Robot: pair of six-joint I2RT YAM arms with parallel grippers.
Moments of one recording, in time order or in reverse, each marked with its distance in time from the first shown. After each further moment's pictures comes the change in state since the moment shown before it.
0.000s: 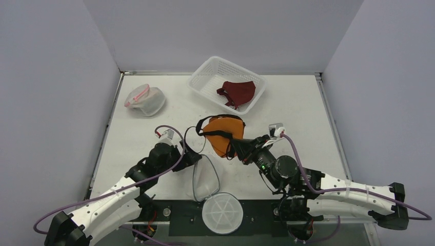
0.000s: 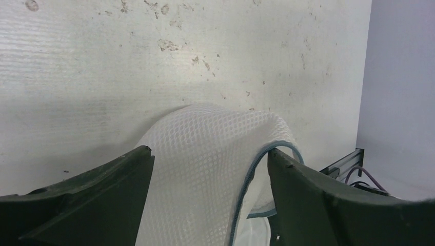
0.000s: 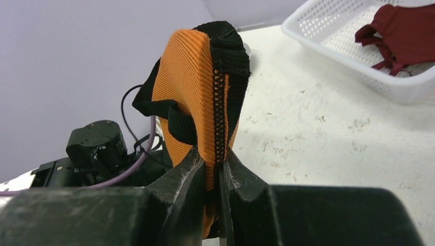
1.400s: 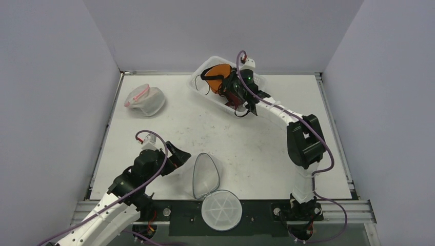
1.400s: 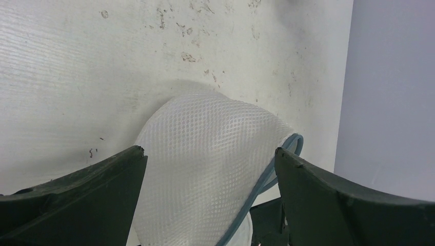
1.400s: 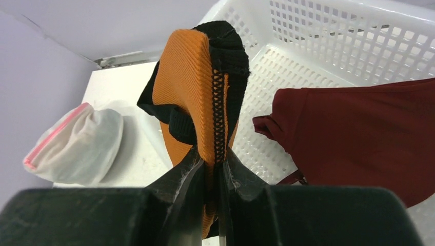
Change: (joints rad) left arm 0.037 -0.327 0.058 -0.349 -0.110 -0.081; right arm -0.808 1.173 0.872 0.025 -0.584 -0.013
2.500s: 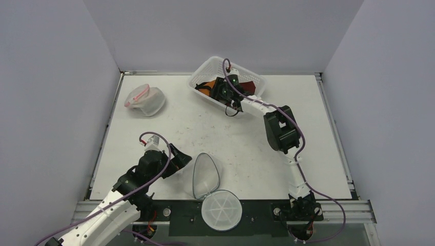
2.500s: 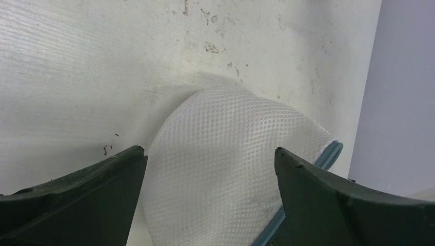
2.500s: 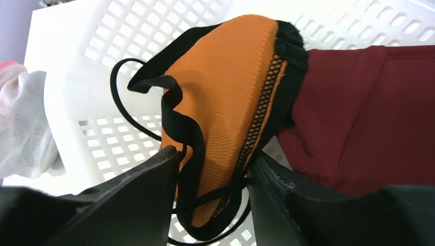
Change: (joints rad) left arm 0.004 0.050 -0.061 0.040 0.006 -0.008; right arm 0.008 0.435 0.323 -0.108 -0.137 0.027
